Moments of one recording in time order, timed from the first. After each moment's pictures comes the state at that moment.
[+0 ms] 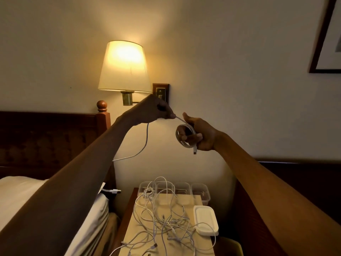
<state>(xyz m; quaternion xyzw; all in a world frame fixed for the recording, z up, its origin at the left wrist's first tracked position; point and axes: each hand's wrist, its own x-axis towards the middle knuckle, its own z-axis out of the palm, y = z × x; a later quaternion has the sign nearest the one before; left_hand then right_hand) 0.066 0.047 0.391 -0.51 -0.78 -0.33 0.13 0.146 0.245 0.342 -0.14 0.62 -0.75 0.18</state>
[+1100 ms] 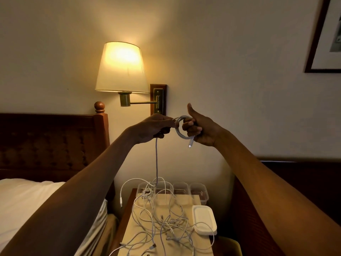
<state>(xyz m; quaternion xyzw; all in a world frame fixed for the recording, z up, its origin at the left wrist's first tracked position) 0.067 0.064 0.349 -0.47 -0.71 -0.51 -0.14 0.159 0.249 0.356 -0.07 0.58 -0.81 0.05</state>
